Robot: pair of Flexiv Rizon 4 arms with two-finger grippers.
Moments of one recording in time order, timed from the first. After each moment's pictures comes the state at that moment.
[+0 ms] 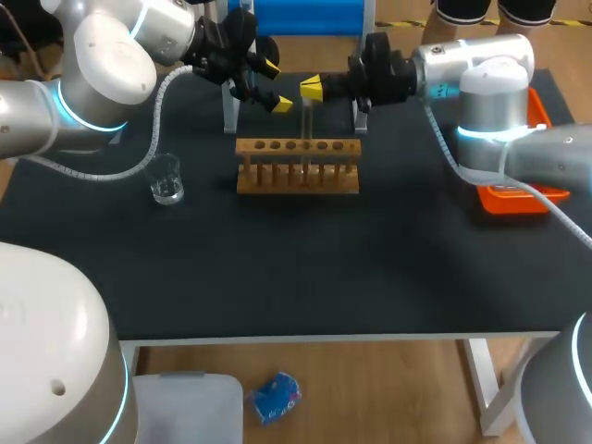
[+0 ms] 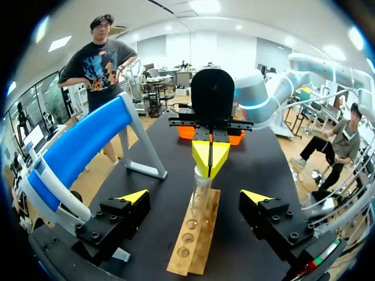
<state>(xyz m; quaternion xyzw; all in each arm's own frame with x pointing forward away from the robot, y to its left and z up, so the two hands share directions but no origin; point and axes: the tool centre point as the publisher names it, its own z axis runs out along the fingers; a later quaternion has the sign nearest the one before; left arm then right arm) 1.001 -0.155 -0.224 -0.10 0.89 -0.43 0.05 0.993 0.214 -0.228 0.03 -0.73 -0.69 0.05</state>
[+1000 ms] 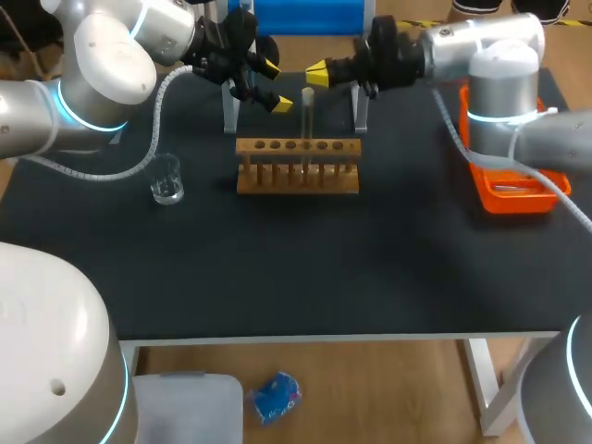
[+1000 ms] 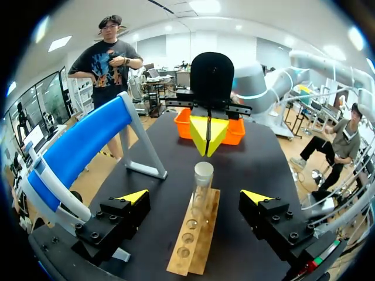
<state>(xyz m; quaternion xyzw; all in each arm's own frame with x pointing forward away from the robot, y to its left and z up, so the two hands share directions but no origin) 1.001 -0.155 -0.224 -0.10 0.89 -0.43 0.05 0.999 0.203 -0.200 0.06 -0.74 -0.67 0.03</state>
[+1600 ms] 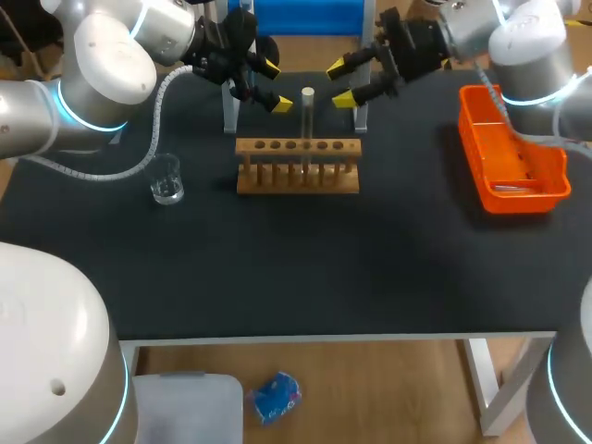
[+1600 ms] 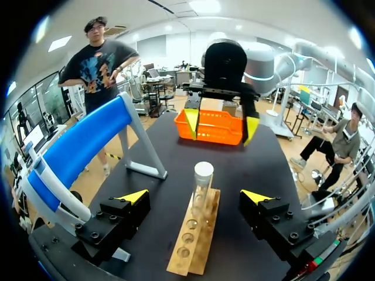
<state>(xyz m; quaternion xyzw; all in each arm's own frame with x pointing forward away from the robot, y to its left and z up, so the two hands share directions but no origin) 1.001 -0.155 -0.224 -0.10 0.89 -0.43 0.05 0.986 0.156 -0.221 0.05 -0.85 -0.52 0.00</state>
